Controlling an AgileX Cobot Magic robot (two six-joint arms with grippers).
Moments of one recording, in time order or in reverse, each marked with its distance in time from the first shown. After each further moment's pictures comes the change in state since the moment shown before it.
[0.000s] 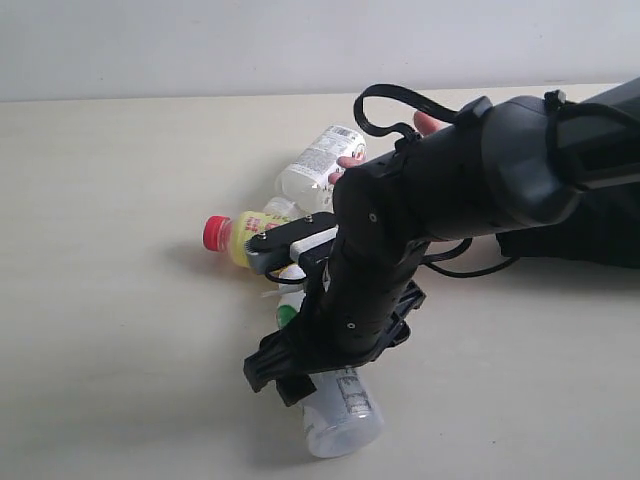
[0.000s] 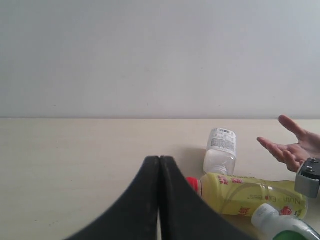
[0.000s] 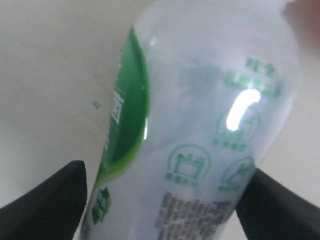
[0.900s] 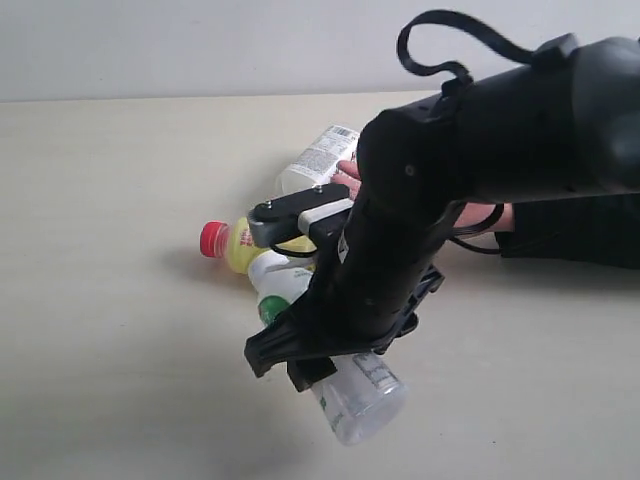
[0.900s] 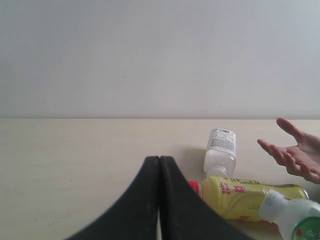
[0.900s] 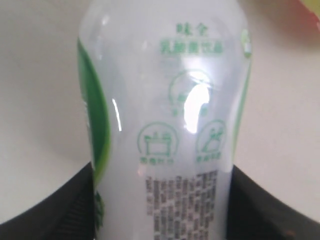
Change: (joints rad) left arm 0.000 0.000 0.000 0.000 0.000 0.000; right arm 0.000 -0.138 0.000 0.015 0.114 0.006
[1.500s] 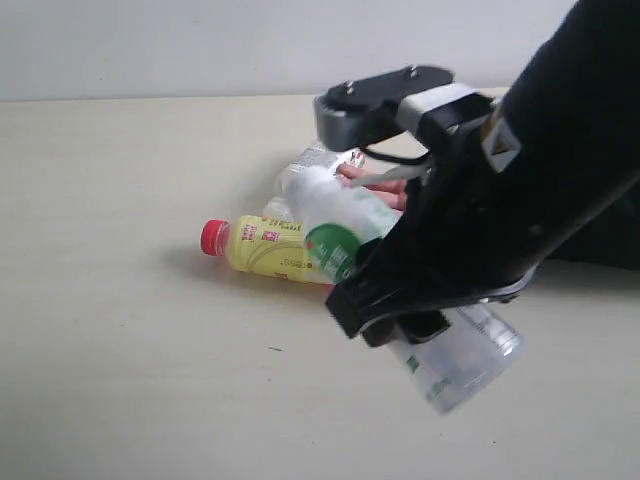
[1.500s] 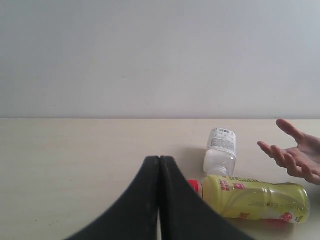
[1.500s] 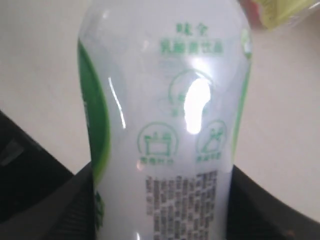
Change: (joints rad) left arm 0.000 0.000 0.000 0.000 0.000 0.000; right arm 0.000 -0.412 0.000 -0.106 0.281 0.040
